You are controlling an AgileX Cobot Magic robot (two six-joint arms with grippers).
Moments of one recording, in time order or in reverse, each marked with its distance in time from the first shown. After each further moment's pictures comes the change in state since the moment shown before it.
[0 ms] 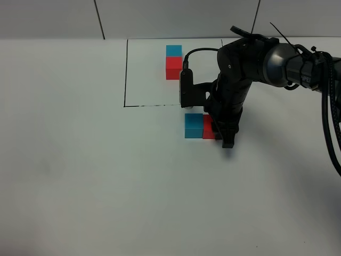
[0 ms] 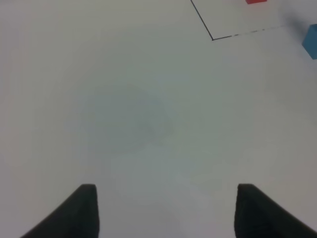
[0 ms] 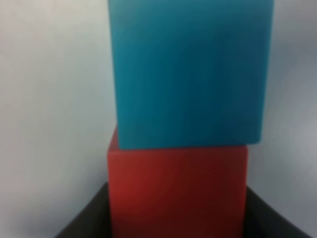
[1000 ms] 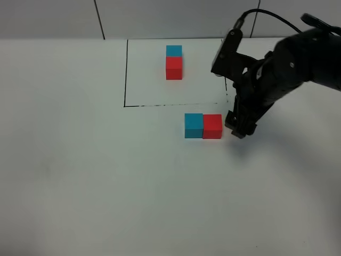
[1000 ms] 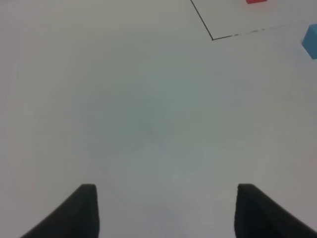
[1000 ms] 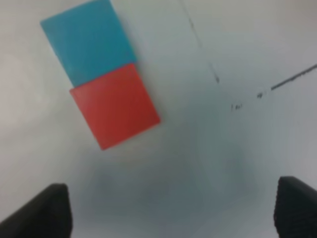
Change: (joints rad) left arm 0.000 0.000 0.000 0.000 0.000 0.000; right arm -0.063 -0.435 0.406 0.031 -0.298 0.357
